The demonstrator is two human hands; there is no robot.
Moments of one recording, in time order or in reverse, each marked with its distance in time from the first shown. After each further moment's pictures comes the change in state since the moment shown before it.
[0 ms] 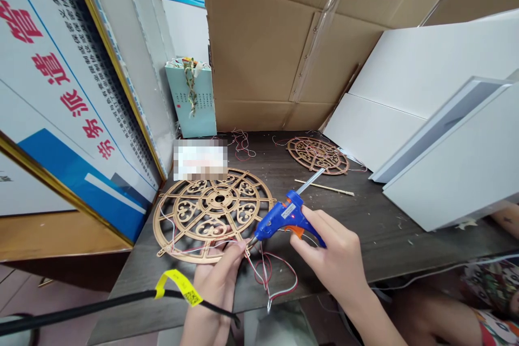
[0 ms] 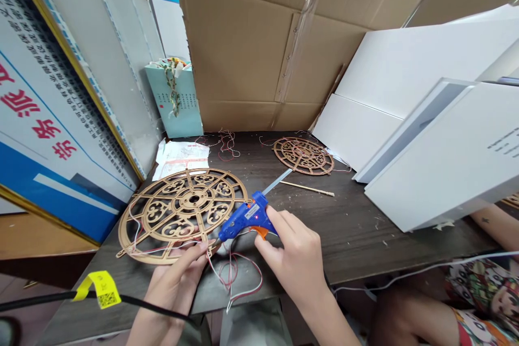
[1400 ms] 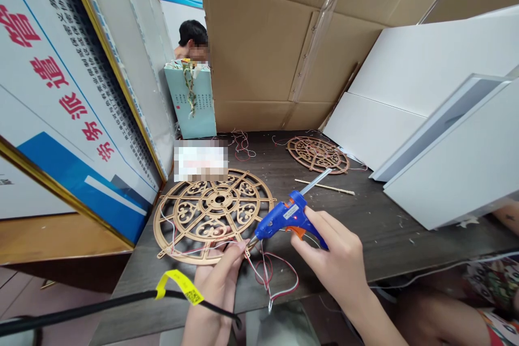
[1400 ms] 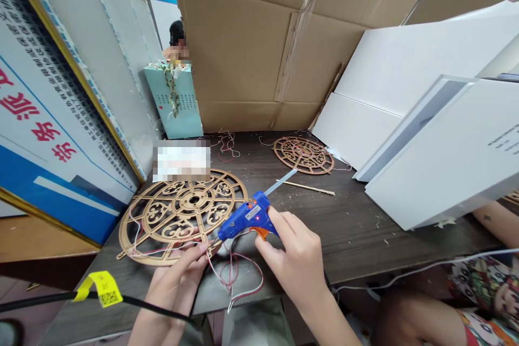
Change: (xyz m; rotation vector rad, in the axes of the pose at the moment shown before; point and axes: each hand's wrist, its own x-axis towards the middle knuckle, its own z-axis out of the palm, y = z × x) left_hand 0.005 -0.008 -0.005 -0.001 -0.005 0.051; right_hand -0.002 -0.002 0.000 -0.004 0.060 -0.032
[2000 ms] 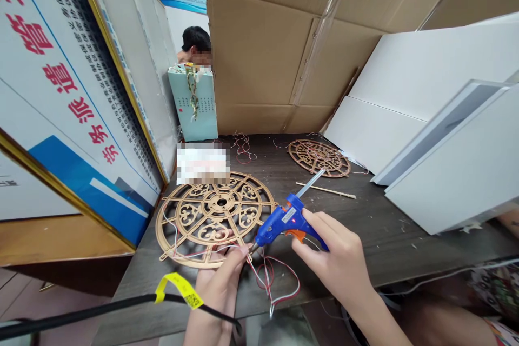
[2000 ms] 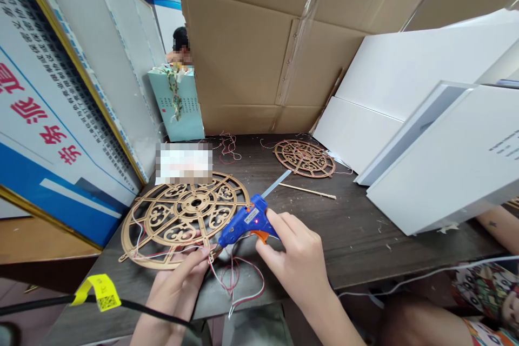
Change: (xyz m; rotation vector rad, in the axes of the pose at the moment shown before) left_hand -0.002 0.002 0.006 -0.047 0.039 -0.027; right_hand 0.007 0.003 -0.001 0.007 -0.053 -0.036
